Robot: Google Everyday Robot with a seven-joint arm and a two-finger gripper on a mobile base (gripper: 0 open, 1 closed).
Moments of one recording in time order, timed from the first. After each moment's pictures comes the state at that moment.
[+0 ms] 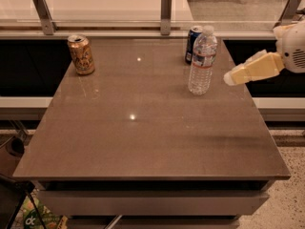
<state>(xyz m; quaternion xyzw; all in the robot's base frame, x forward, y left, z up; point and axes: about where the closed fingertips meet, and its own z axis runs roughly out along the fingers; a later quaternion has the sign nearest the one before) 0.544 -0.231 0.979 -0.35 0.81 0.04 0.46</state>
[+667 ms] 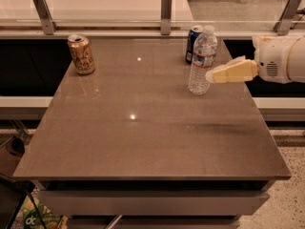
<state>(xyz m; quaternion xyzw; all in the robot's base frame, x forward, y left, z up) 0.580 -0.199 0.952 -0.32 0.77 0.12 0.53</state>
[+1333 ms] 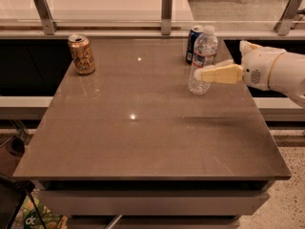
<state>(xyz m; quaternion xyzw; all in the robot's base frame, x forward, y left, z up) 0.602 -0.179 0.938 -0.28 0.74 0.18 0.59</state>
